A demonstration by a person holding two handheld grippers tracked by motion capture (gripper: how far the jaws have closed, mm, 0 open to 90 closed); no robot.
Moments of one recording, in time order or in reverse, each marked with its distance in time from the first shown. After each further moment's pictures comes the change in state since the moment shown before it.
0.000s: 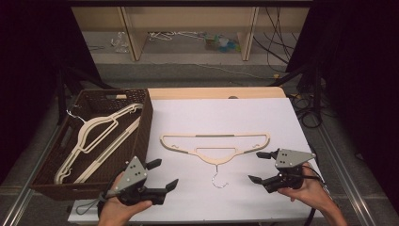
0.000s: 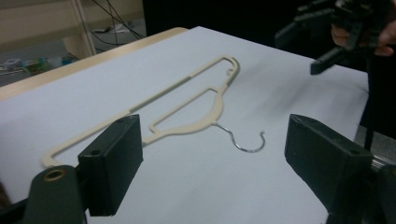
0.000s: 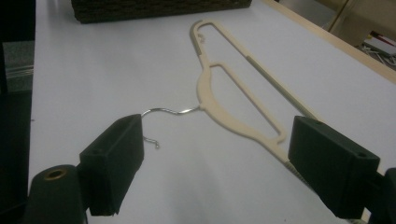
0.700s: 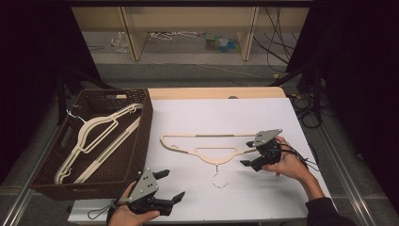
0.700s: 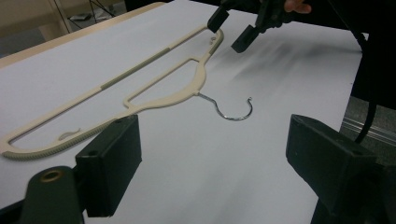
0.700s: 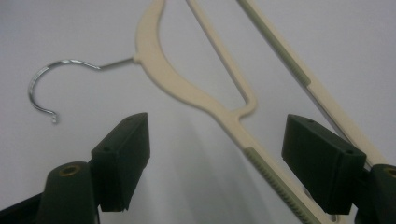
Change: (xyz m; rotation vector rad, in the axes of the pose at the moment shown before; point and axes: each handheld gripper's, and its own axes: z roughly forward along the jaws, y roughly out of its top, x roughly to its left) left arm -0.007 -0.025 0.016 0.056 -0.036 0.046; right arm -0.064 -0.001 0.070 0.275 0.029 -0.015
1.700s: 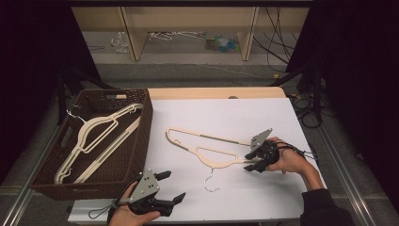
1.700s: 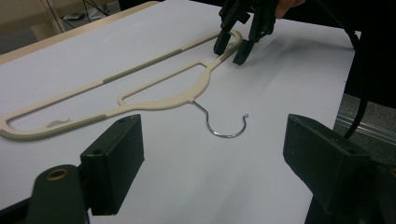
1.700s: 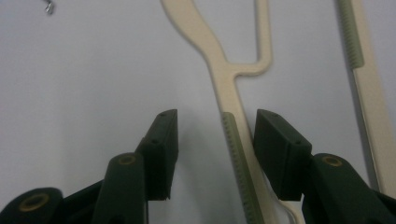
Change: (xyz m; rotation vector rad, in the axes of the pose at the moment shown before) left arm 0.000 -0.001 0.001 0.006 -0.017 0.009; right arm -0.005 -0.004 0.010 0.216 0.205 -0.098
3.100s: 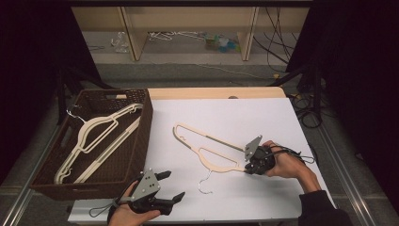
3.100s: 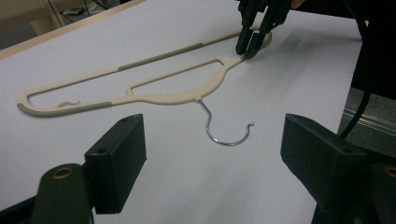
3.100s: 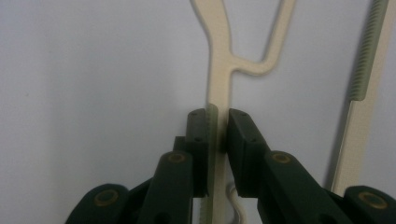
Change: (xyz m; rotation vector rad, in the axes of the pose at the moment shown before) left arm 0.004 -0.003 0.005 0.024 0.006 0.008; right arm 0.025 0.020 -0.002 0.171 -0.022 -0.092
